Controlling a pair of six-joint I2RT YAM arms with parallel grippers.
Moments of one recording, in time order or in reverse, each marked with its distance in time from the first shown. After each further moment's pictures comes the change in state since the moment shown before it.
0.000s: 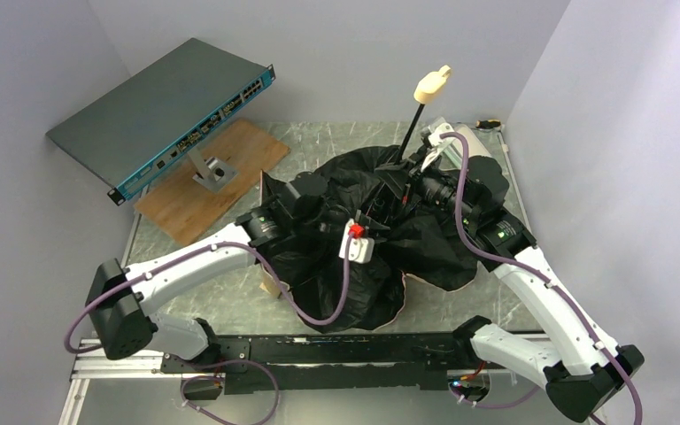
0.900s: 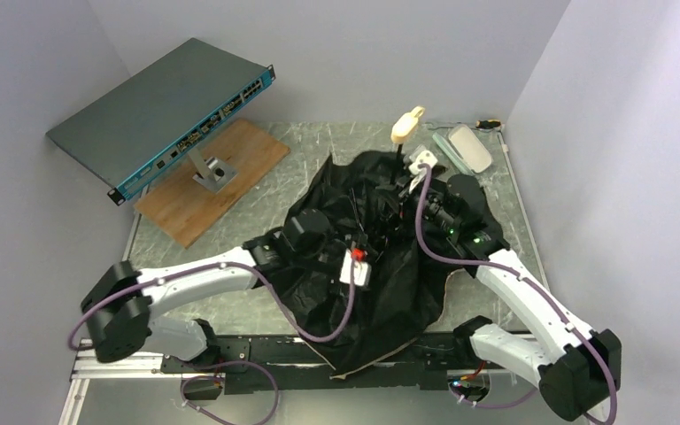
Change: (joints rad) left arm -0.095 0.027 -0.307 0.117 -0.104 -0.132; right arm -0.081 0.014 -0.264 0.232 -0.054 -0.182
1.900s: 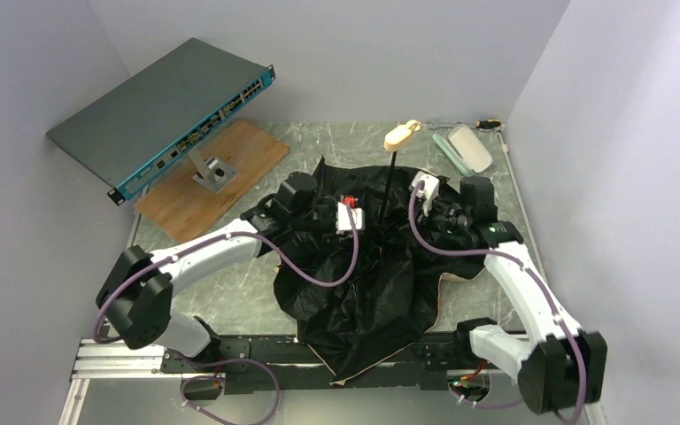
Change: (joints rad) left arm 0.243 0.052 0.150 0.011 0.000 -0.109; right arm -0.290 -0.001 -0.059 -0.495 -0.351 -0.472
